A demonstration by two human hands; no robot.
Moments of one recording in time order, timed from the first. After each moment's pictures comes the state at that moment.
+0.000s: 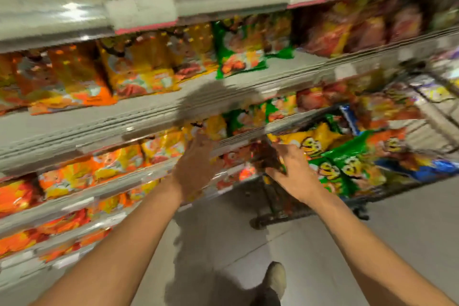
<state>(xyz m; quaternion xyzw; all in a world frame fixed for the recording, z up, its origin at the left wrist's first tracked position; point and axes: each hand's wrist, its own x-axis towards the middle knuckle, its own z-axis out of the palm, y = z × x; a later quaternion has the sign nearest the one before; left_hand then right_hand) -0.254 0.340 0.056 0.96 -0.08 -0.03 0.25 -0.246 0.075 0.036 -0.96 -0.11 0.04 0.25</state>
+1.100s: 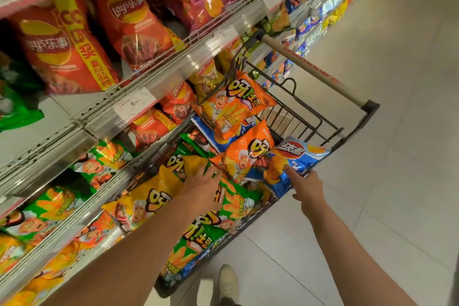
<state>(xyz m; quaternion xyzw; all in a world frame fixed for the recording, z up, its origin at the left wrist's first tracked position) -0.057 -0.159 -0.030 0.89 -0.35 -0.28 -0.08 -0.163 -0.398 -0.035 -0.60 0.57 0.01 0.56</state>
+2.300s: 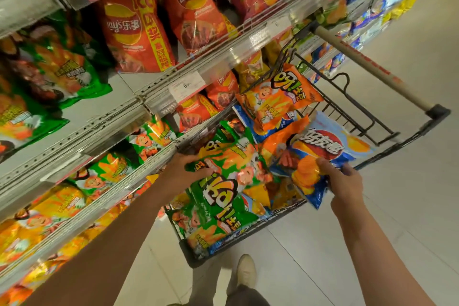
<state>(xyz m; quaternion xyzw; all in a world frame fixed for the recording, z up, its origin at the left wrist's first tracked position) -0.052 -0.031 0.007 0.87 0.05 -0.30 0.39 -0.157 -0.384 -0.035 -0.56 0.48 -0.10 0.67</state>
